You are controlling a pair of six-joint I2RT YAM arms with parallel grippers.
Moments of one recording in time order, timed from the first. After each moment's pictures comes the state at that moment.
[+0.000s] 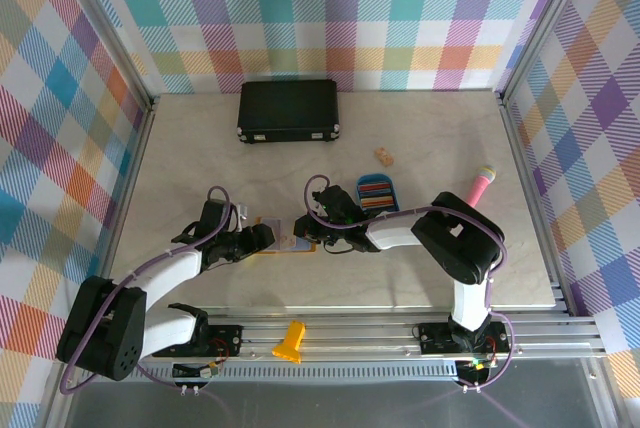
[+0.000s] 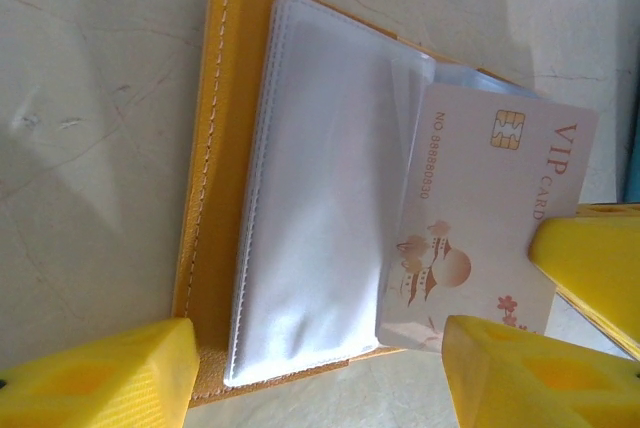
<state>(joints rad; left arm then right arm) -0.27 1.18 0.40 -0.18 0.38 -0.66 0.88 1.87 0.88 0.36 -0.35 1.04</state>
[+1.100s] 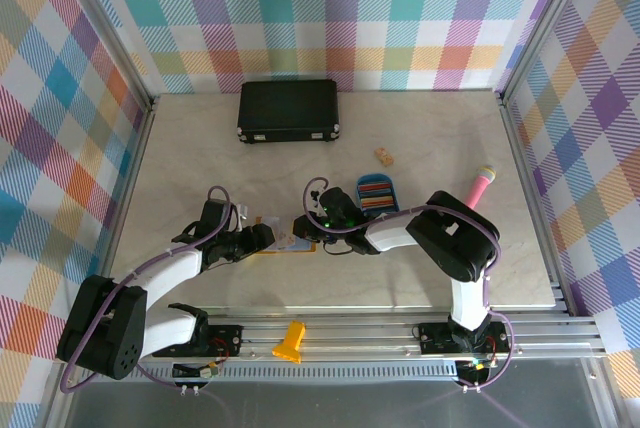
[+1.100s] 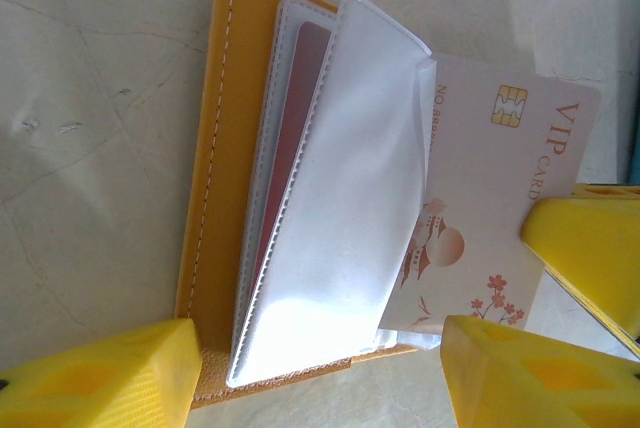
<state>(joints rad) -0.27 1.18 0.40 -0.18 0.38 -0.66 0.88 1.90 0.86 0.45 -0.33 0.95</state>
